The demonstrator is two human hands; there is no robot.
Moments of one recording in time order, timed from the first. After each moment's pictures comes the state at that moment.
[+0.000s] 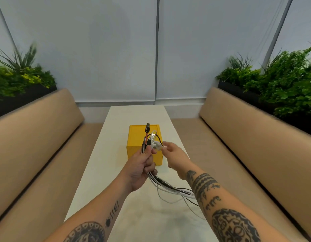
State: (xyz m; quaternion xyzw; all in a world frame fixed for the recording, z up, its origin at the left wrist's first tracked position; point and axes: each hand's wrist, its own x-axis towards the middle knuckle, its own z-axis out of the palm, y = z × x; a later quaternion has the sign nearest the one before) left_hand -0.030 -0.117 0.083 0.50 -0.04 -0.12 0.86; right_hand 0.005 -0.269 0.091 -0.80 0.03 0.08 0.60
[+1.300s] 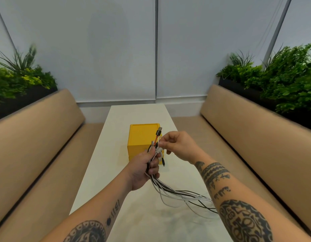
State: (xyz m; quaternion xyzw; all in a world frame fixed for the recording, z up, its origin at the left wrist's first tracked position) left_hand -0.025 -0.116 0.083 0.55 -0.03 -0.20 0.81; right_hand 0.013 -0.292 0.131 -0.85 -0.18 0.00 0.50
